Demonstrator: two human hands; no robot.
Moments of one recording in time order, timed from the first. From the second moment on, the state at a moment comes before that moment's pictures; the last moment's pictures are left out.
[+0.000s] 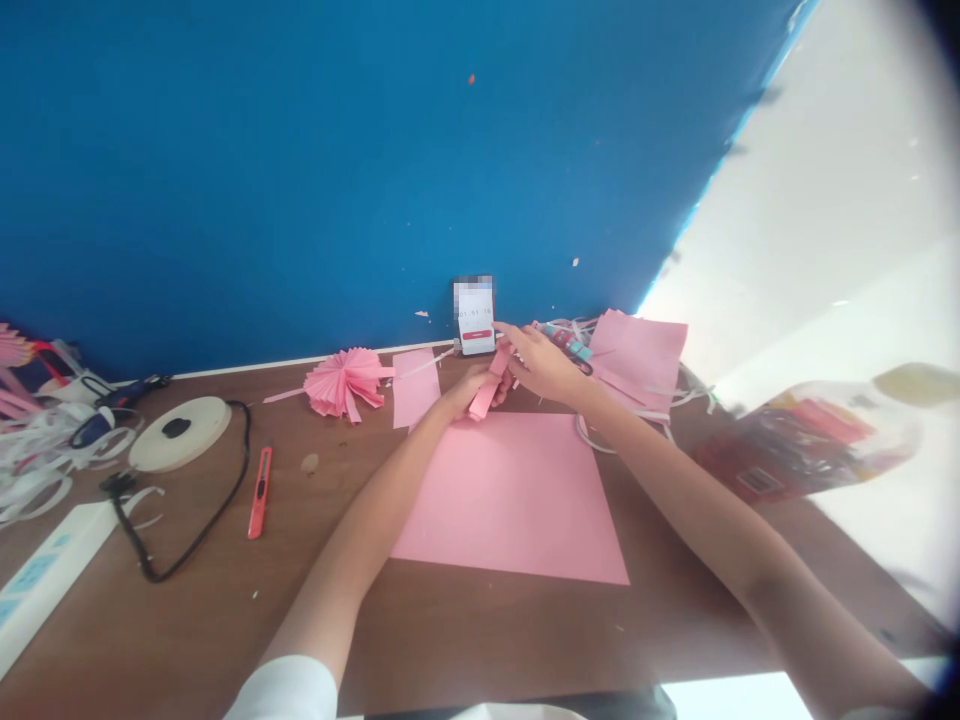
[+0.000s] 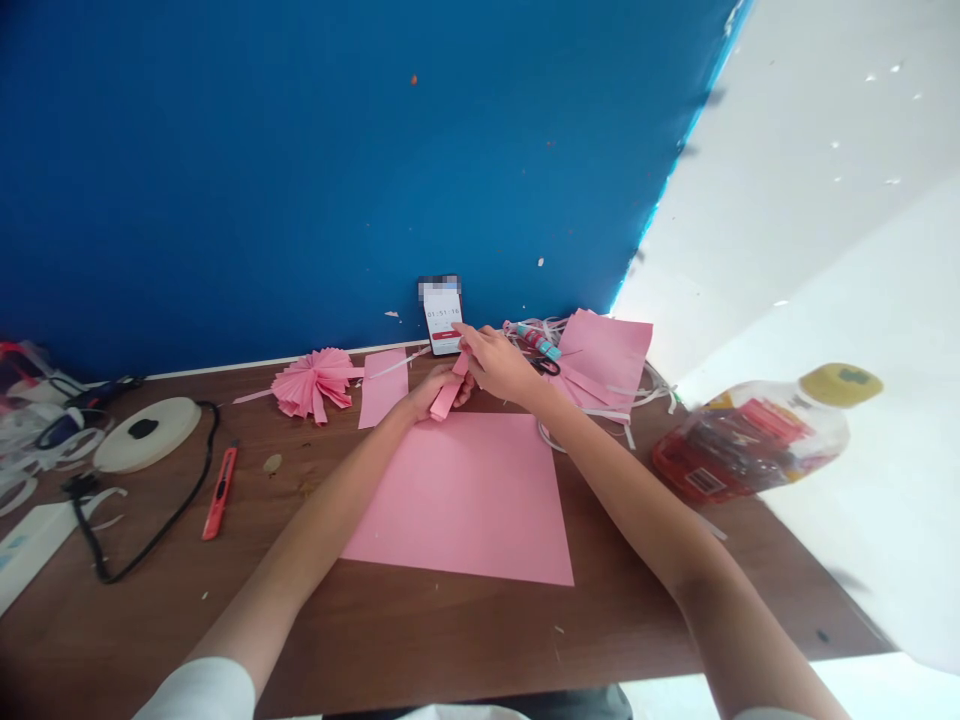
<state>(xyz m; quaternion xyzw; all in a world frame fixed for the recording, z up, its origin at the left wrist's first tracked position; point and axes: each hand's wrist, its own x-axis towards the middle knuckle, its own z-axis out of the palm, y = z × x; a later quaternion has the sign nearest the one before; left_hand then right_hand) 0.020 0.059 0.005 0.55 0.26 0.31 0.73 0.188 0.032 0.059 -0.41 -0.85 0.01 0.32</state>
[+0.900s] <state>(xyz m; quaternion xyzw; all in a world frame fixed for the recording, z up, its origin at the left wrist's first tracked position) 0.023 0.058 0.004 0.56 0.30 0.33 0.70 0.191 0.032 0.072 -0.42 -0.76 0.08 0.48</state>
